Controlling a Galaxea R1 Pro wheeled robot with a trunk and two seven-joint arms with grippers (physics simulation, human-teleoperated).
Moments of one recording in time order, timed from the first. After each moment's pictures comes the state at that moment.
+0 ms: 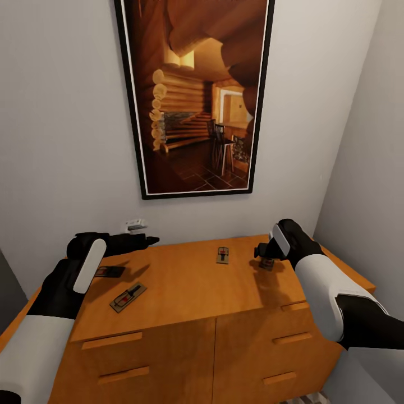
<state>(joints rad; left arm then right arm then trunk) -0.78 0.16 -0.09 -1.33 0.48 1.03 -0.07 -1.17 0.00 -0.11 -0.47 -0.06 1.04 -0.15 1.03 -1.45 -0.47</state>
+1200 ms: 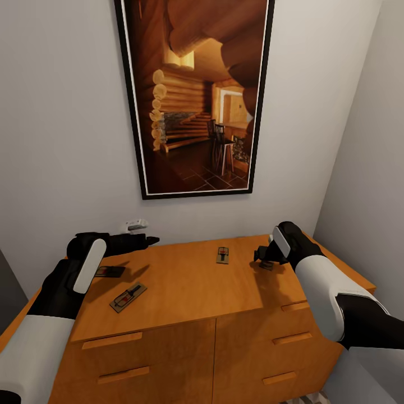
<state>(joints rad) -0.78 0.16 -0.09 -1.33 0.49 1.03 -0.07 -1.17 -0.01 -0.12 -0.43 -0.07 1.04 -0.15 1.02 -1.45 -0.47</state>
